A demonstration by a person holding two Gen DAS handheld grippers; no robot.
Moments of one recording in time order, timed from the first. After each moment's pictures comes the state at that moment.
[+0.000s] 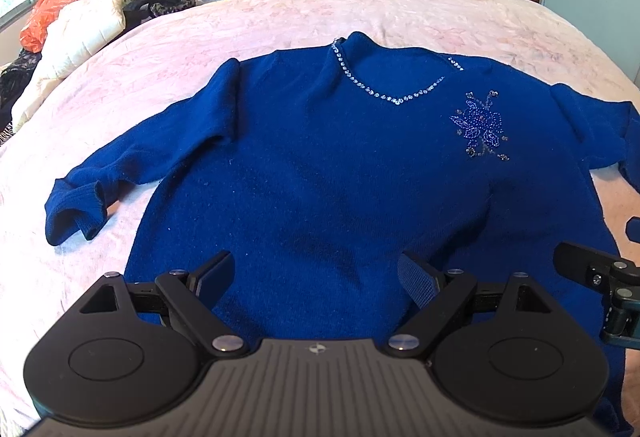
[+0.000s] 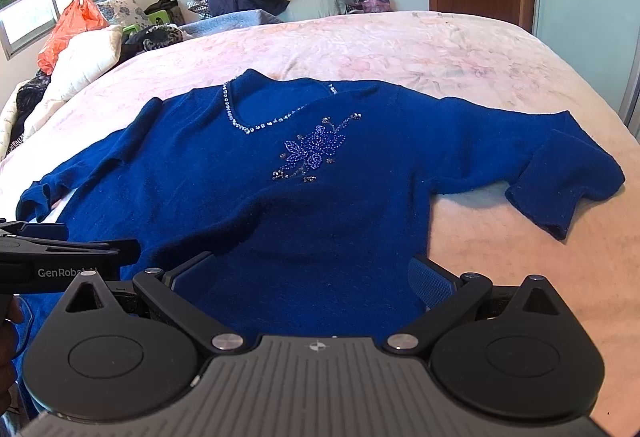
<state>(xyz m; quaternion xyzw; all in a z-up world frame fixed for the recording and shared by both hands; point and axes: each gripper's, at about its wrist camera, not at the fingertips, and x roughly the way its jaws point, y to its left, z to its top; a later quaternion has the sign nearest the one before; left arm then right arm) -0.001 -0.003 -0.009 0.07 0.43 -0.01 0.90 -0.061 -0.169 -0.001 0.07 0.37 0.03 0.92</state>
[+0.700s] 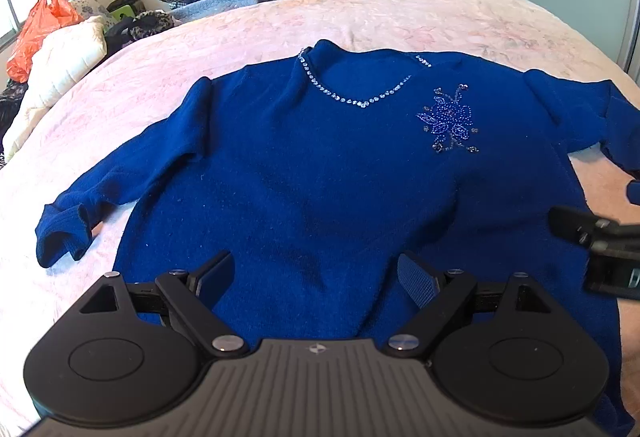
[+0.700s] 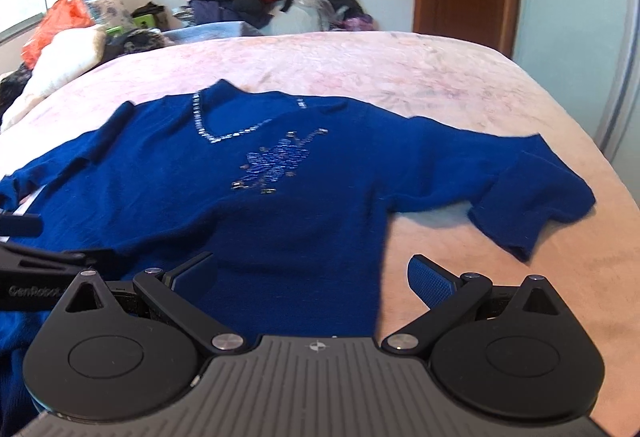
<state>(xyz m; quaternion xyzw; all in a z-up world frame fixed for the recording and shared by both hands) -0.008 -0.027 -0.010 0.10 0.41 -0.04 0.91 -0.061 -0.186 -0.005 0.04 0.35 -0.02 0.94</state>
